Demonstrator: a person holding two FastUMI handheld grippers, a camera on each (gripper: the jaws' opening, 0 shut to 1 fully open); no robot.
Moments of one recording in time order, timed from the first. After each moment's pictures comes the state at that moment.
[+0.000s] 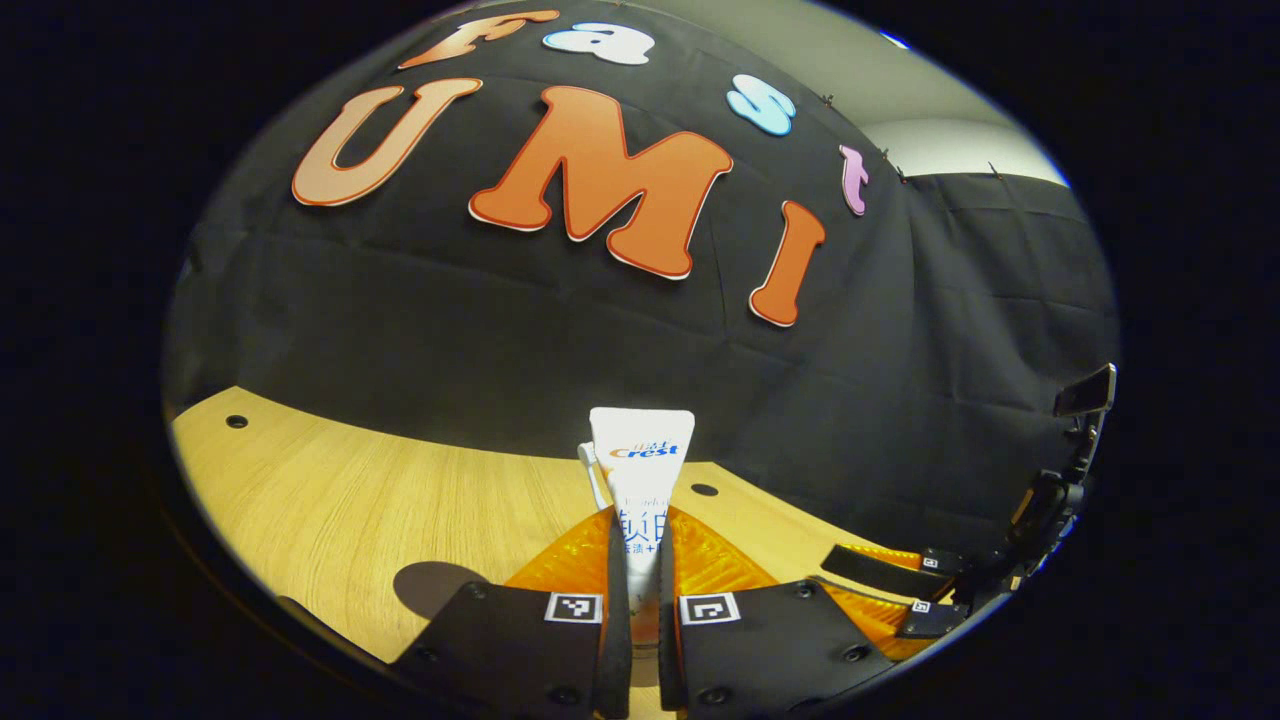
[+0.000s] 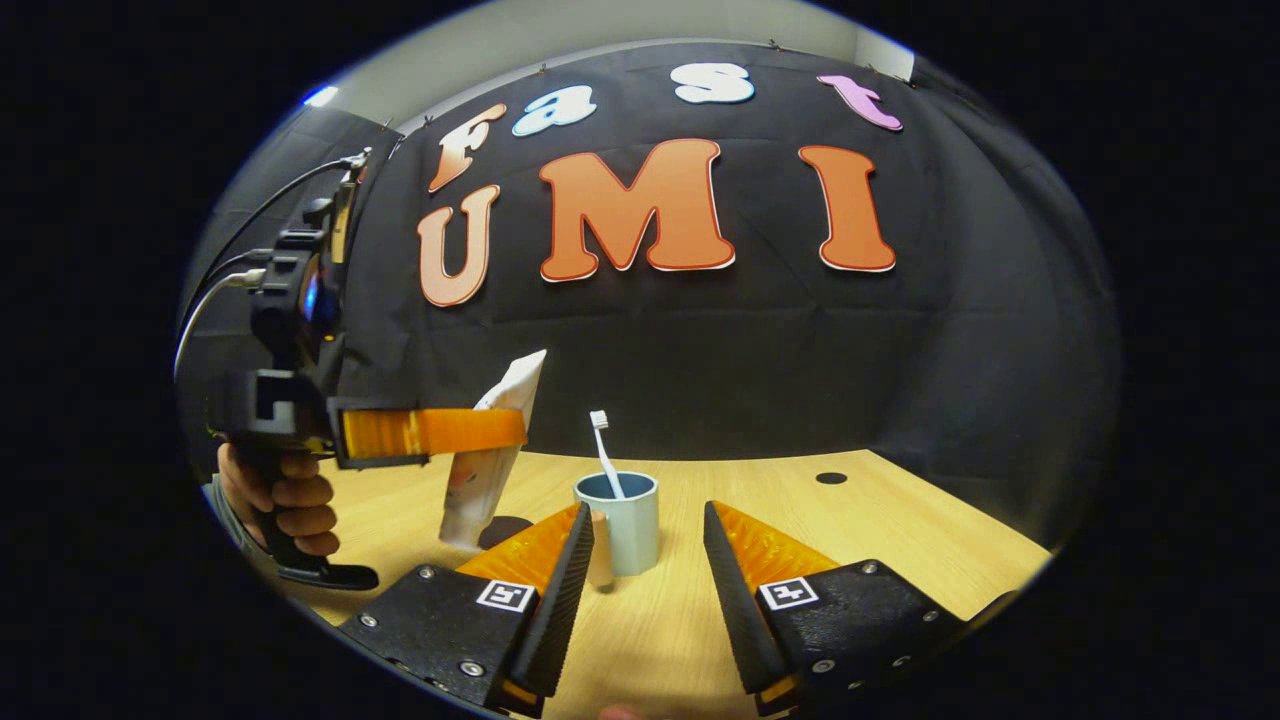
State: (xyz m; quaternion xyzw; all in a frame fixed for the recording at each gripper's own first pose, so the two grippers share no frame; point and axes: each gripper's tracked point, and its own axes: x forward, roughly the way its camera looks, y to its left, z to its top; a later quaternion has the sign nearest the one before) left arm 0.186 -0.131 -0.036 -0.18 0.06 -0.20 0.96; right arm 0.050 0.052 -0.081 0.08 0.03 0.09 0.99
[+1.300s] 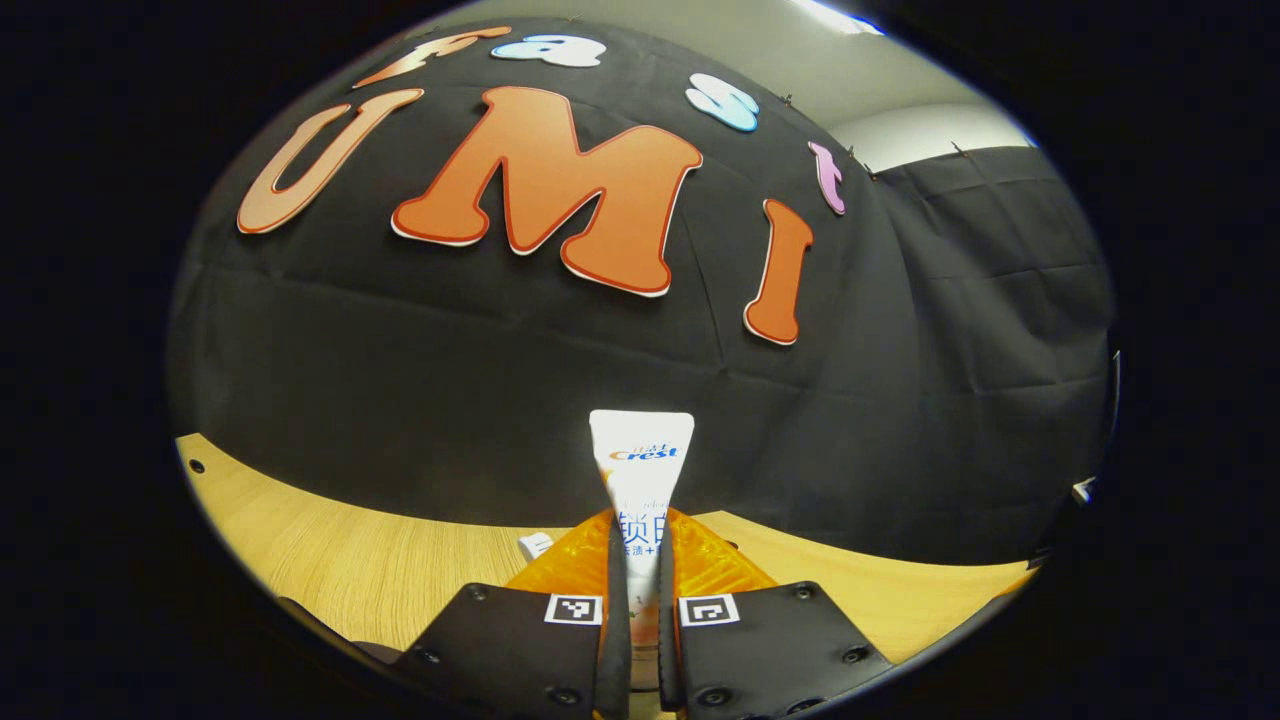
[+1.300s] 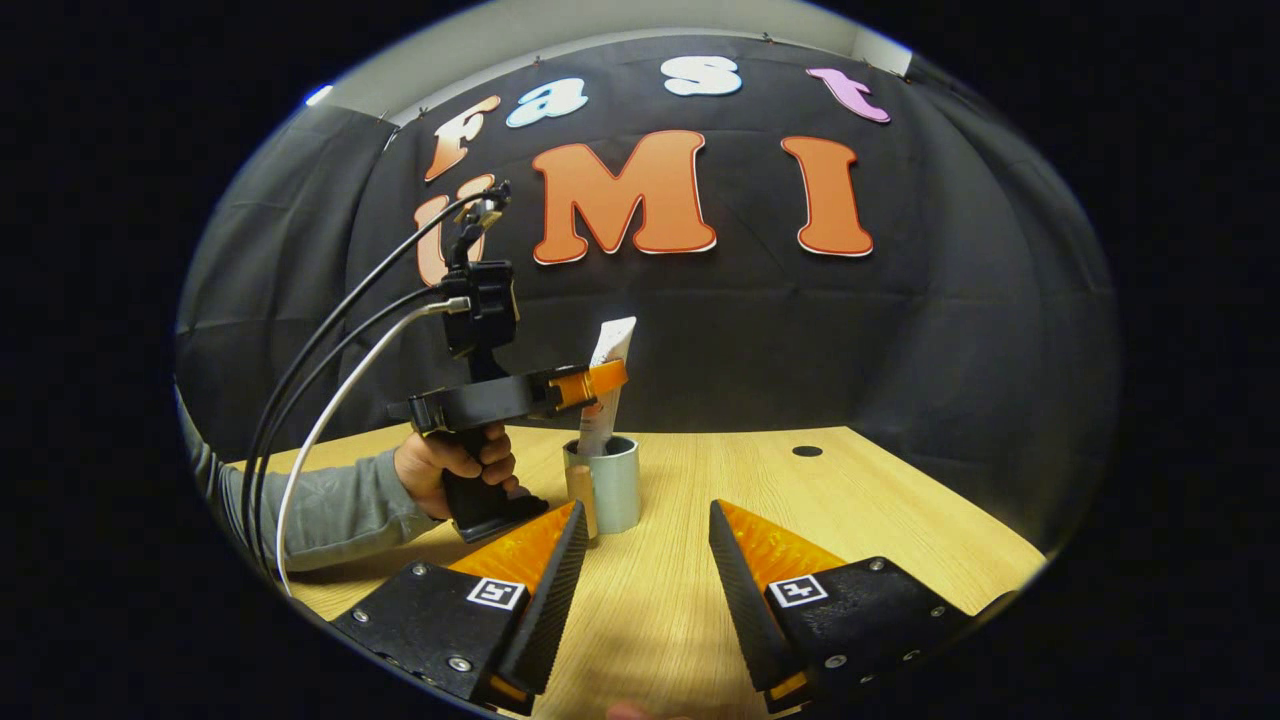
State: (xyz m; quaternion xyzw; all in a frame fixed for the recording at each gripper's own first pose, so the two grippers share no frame) left arm 0.296 -0.174 -0.045 -0.14 -0.01 -0.19 0.97; right arm 0.029 0.040 -0.098 0.08 0.06 0.08 0.99
